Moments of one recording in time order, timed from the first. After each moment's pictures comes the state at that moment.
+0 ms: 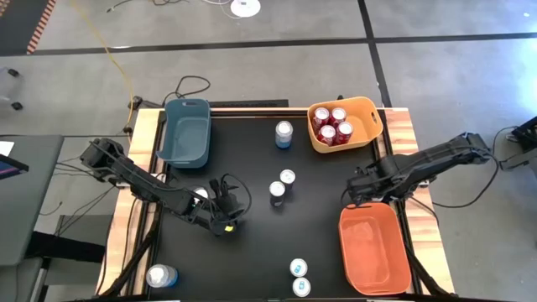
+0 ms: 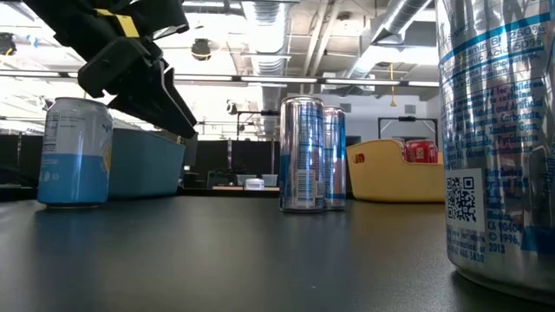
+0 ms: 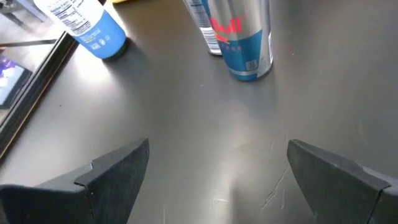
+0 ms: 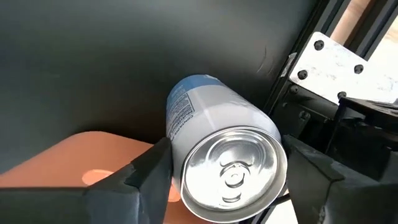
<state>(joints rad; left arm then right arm) -0.46 1.46 0.81 -0.30 -0.77 -0.37 0.26 1.11 0.88 -1.48 0.05 1.41</state>
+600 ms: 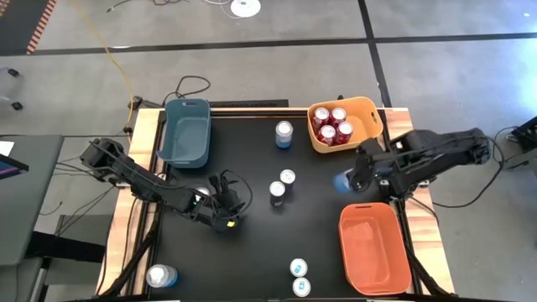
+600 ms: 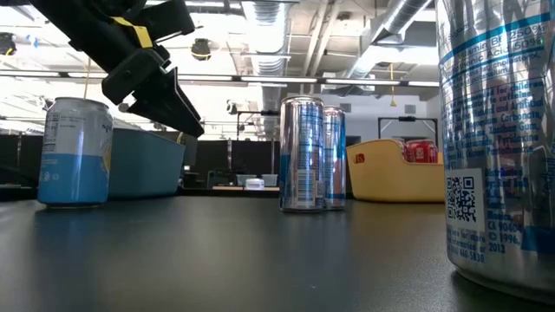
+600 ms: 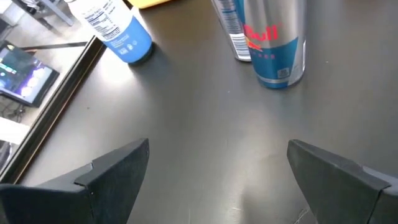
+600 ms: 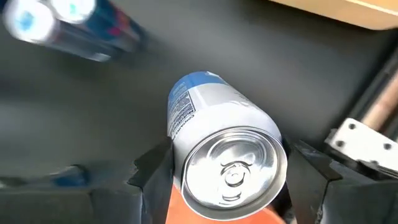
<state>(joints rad) -0.43 1.46 0.81 -0.29 -0.83 -0.35 0.24 1.14 1.41 -1.57 0.22 1.27</state>
